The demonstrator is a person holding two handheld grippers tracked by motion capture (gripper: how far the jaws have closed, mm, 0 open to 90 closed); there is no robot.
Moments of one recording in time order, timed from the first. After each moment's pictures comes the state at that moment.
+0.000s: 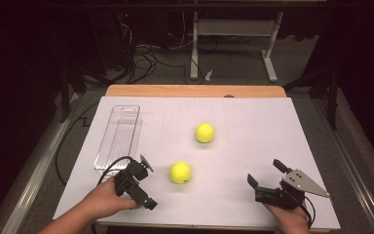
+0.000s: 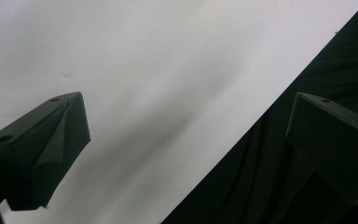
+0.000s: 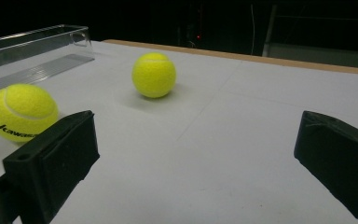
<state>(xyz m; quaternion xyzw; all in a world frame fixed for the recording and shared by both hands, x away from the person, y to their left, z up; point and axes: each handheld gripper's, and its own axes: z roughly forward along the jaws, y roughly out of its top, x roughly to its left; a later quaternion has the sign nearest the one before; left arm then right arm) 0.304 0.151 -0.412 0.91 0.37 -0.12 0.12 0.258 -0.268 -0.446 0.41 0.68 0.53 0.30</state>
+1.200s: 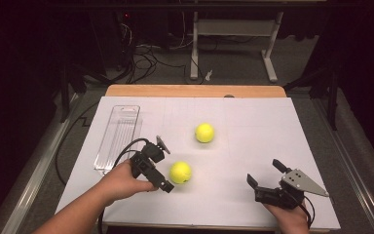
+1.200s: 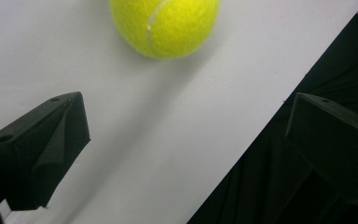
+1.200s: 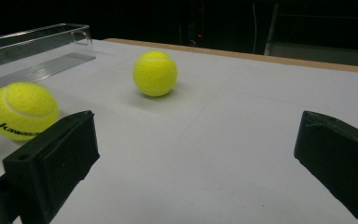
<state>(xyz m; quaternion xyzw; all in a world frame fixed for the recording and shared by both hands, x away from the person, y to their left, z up) 0.336 0.113 -0.376 0.91 0.36 -0.11 0.15 0.259 -0.268 -0.447 0.41 0.68 0.53 0.30</state>
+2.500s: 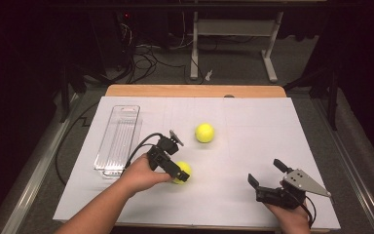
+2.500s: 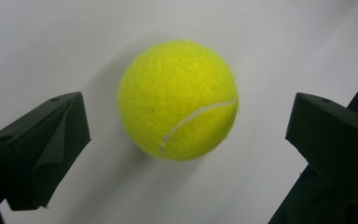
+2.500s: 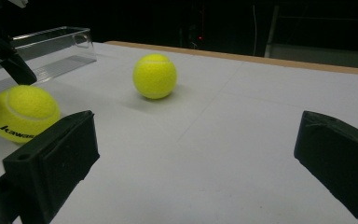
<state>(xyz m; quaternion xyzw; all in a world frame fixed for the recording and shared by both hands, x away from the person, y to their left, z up) 0.365 0.083 -0.403 0.91 0.36 -0.09 0.20 0.259 -0.271 -0.446 0.41 0.68 0.53 0.30</state>
